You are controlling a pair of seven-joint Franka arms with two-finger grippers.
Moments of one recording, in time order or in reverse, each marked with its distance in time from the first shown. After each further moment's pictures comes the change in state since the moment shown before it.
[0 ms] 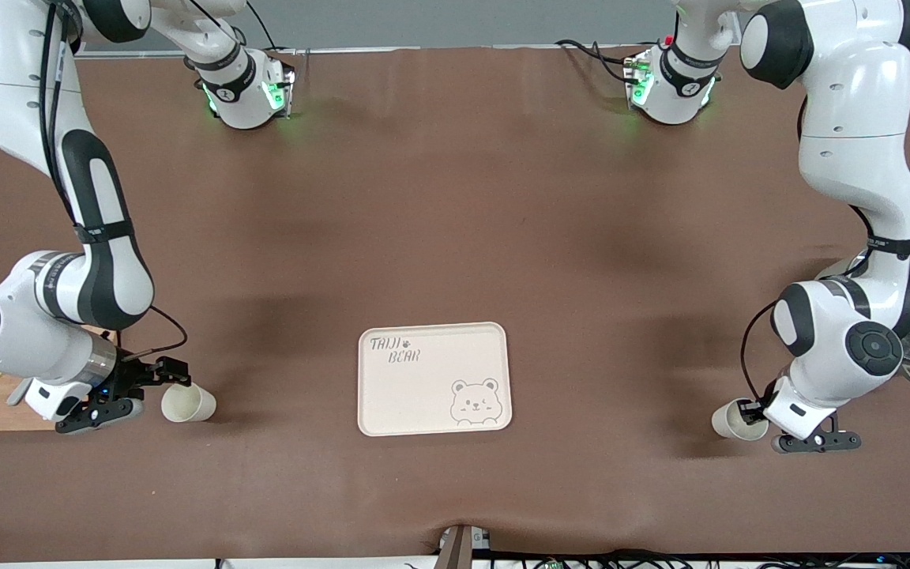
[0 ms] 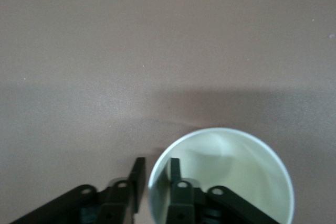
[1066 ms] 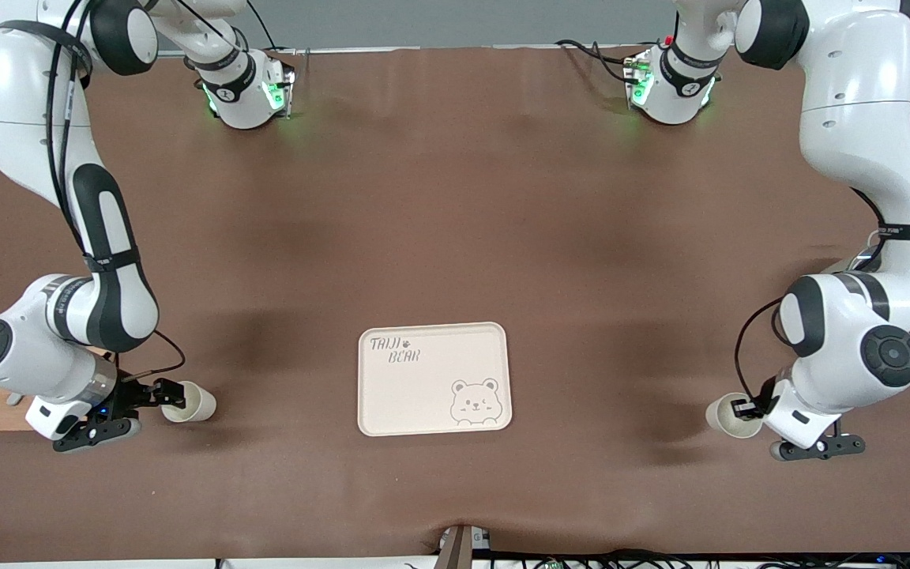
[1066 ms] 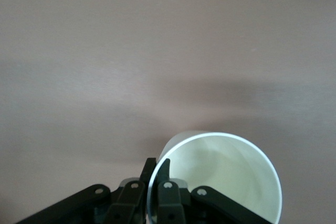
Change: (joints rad) left arm -0.068 -0.054 -0.009 0.121 -0.008 -0.256 -0.148; right arm -0.021 0.128 -0.002 0.107 0.001 0.083 -0.022
